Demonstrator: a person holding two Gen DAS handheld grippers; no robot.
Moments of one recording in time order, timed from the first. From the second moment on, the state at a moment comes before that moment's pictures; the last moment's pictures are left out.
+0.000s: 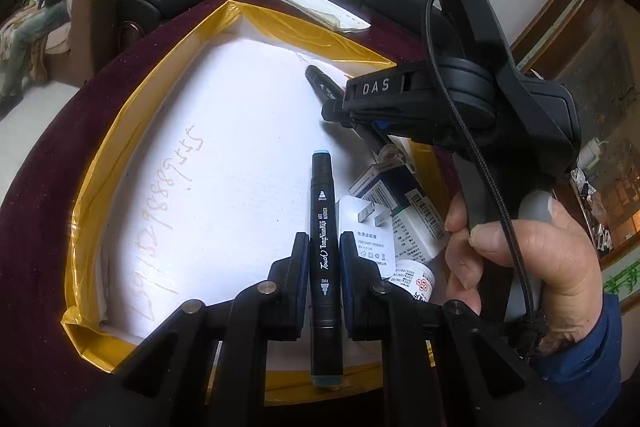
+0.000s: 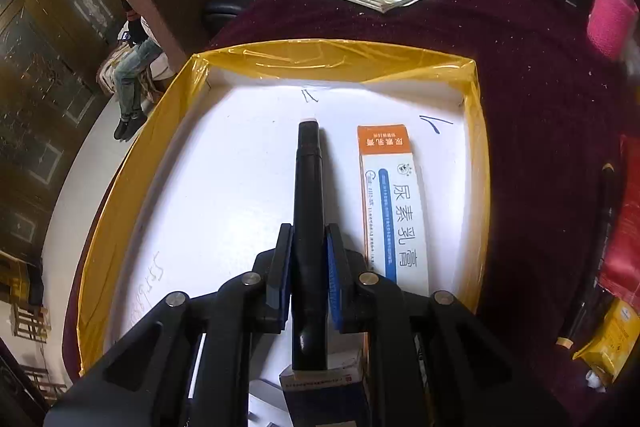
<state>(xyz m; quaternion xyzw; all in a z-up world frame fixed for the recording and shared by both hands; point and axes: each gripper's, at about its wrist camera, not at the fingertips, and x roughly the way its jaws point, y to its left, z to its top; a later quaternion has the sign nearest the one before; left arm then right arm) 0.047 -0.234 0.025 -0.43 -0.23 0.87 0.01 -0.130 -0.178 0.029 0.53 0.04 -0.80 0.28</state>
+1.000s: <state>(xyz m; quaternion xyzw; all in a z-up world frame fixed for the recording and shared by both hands) 0.057 -0.206 0.052 -0.42 -0.19 0.89 0.00 -0.094 -0.095 0.067 0.49 -0.04 -0.81 0.32</state>
